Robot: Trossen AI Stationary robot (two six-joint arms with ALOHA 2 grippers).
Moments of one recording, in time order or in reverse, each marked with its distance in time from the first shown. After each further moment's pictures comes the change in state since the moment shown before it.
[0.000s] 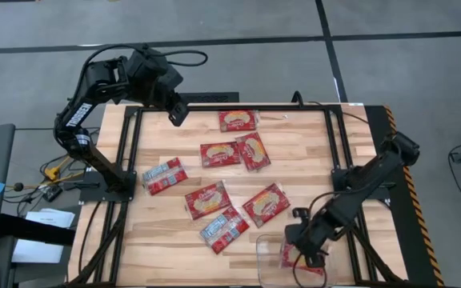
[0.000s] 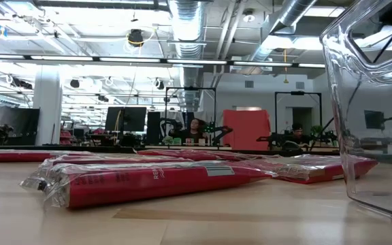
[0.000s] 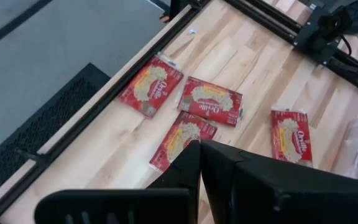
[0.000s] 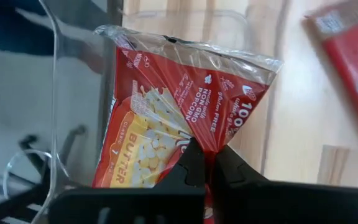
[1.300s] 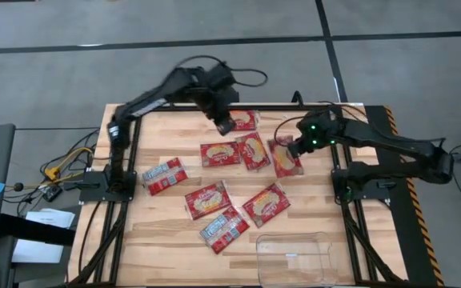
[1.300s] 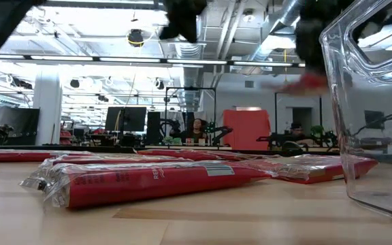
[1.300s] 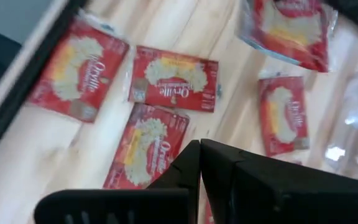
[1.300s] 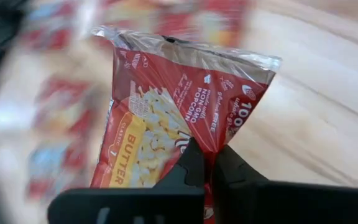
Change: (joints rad) left arm 0.035 0.350 0.000 0.140 0.257 0.118; right arm -1.172 -0.571 -0.340 0.052 -0.148 -0.040
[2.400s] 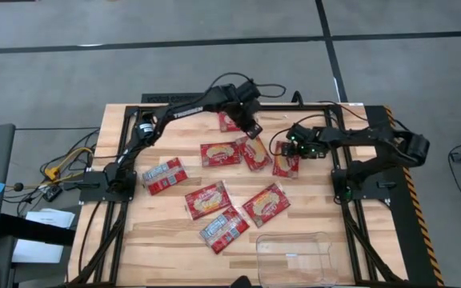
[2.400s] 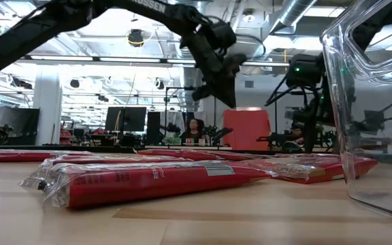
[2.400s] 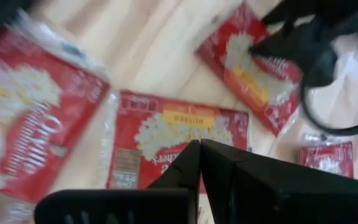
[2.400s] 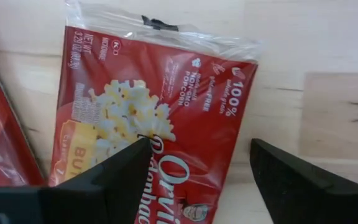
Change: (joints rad) left arm 0.033 0.342 -0.101 0.455 0.076 -0.079; right arm -0.105 0.432 -0.261 0.260 0.253 0.436
